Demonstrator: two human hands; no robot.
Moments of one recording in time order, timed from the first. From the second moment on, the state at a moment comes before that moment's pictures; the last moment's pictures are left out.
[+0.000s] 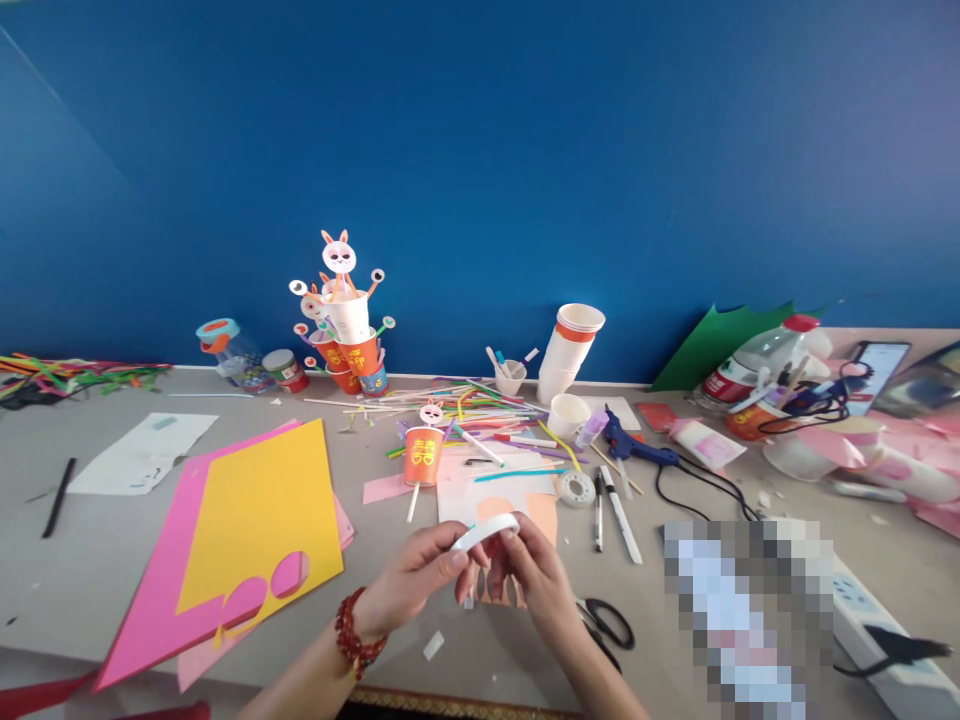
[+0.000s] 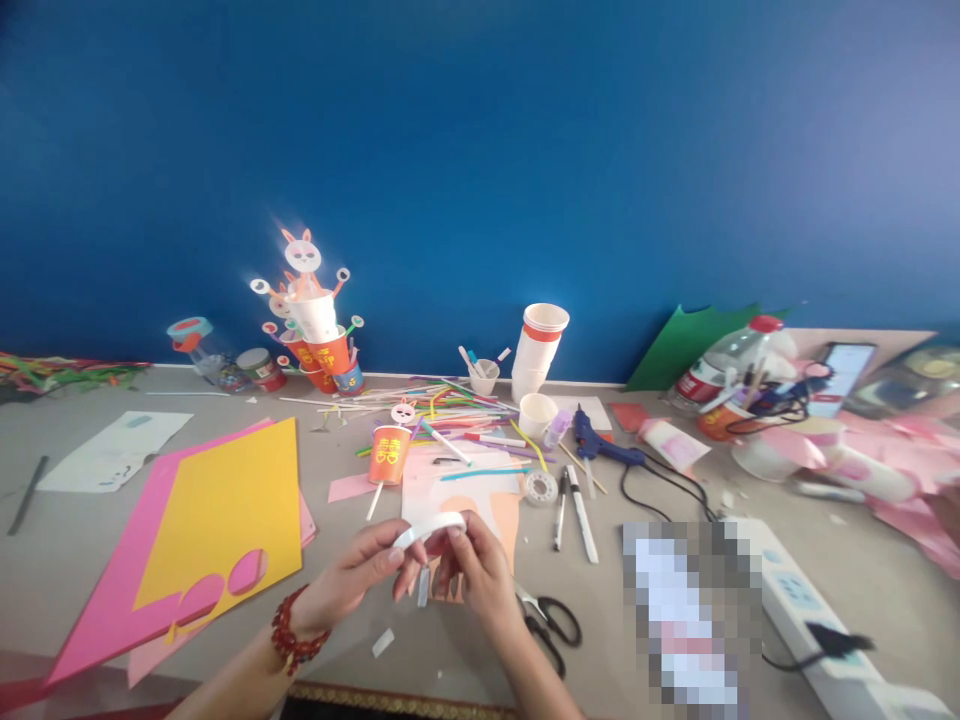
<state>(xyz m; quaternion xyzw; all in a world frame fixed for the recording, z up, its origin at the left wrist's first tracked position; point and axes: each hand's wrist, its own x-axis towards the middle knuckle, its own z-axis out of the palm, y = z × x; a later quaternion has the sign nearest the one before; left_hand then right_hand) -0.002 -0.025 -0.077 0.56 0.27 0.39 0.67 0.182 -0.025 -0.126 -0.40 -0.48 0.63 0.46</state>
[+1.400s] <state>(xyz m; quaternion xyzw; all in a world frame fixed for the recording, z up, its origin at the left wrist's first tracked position) 0.013 -0.037 -0.077 0.81 0.42 0.35 0.19 0.186 -0.049 -0.090 -0.43 -0.71 0.22 0.51</state>
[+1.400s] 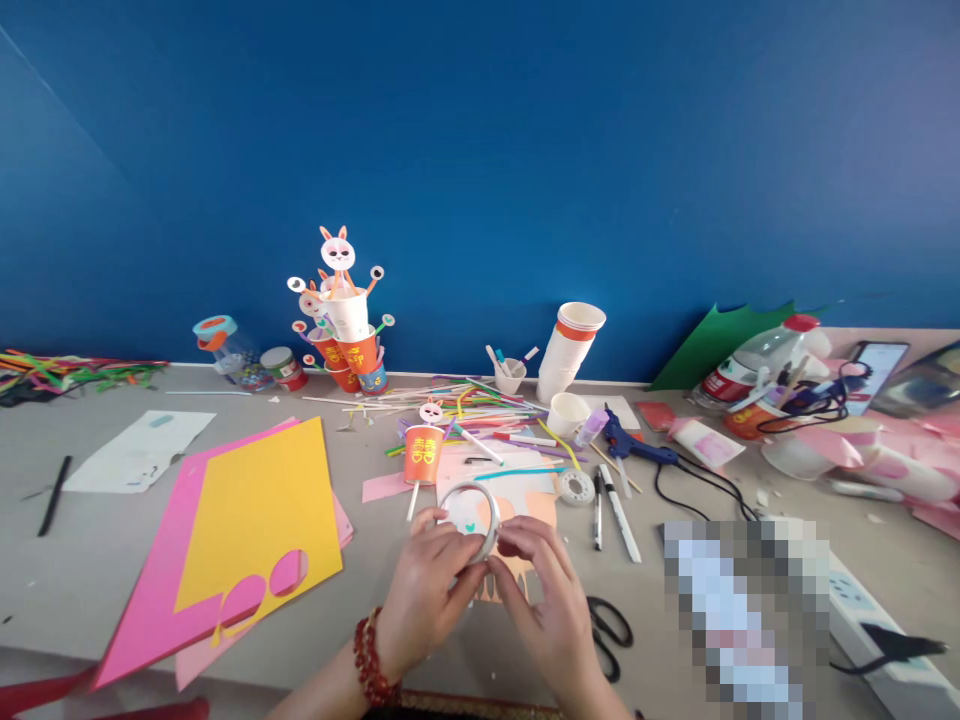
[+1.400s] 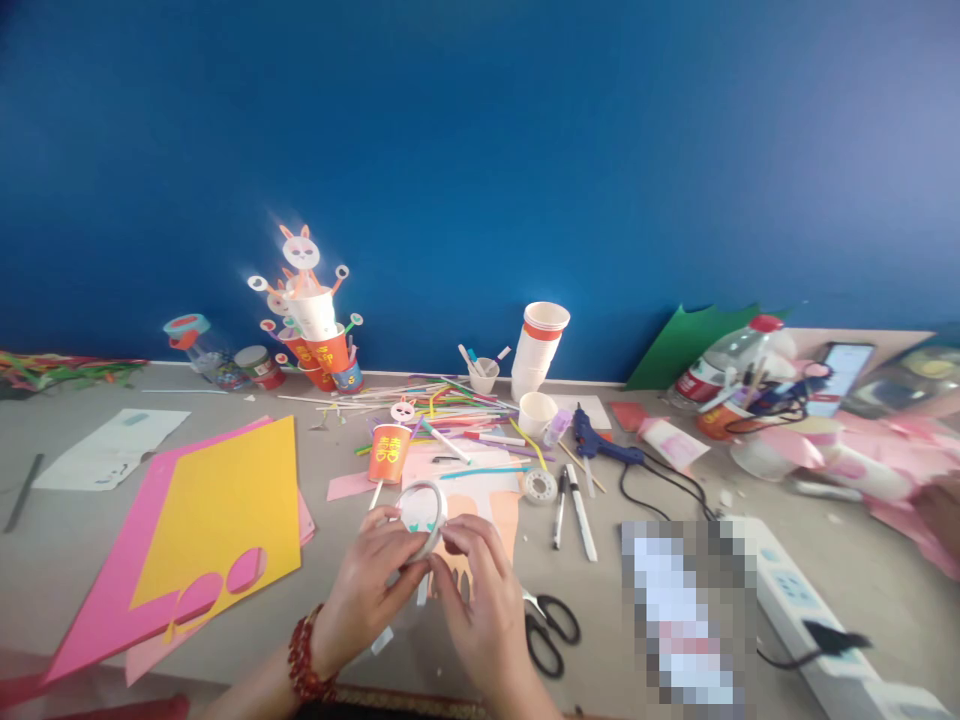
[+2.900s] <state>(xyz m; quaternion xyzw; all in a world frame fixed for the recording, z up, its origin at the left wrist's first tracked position) 0.007 -0.038 -0.068 0.81 0.44 0.37 0.14 0.180 -0.038 -0.079 -0.41 -0.68 0.38 0.47</state>
